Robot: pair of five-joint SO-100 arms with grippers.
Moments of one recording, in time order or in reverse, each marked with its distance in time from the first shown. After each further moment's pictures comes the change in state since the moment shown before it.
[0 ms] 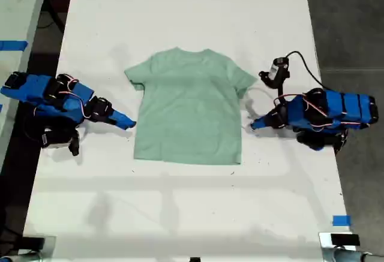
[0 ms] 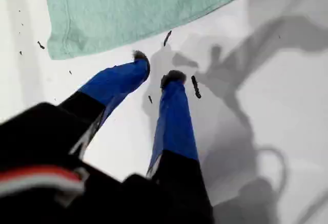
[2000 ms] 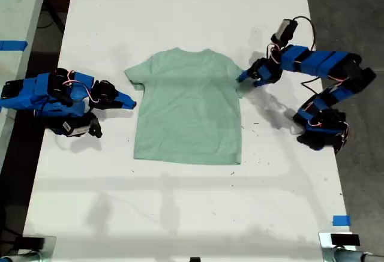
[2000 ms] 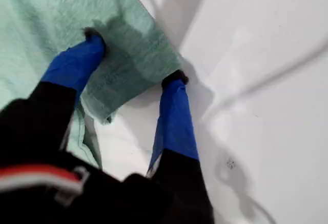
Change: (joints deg) arm 0 -18.1 0.0 0.0 -1.1 -5.5; arm 1 45.1 -94.7 -47.0 -28.1 14.3
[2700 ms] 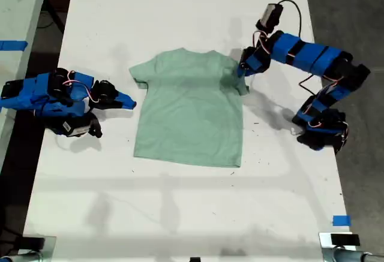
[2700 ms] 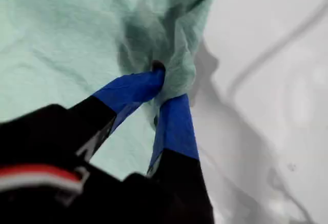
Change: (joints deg) arm 0 0.0 0.0 0.0 0.0 0.0; arm 1 -9.5 -1.7 -25.8 17.4 1.2
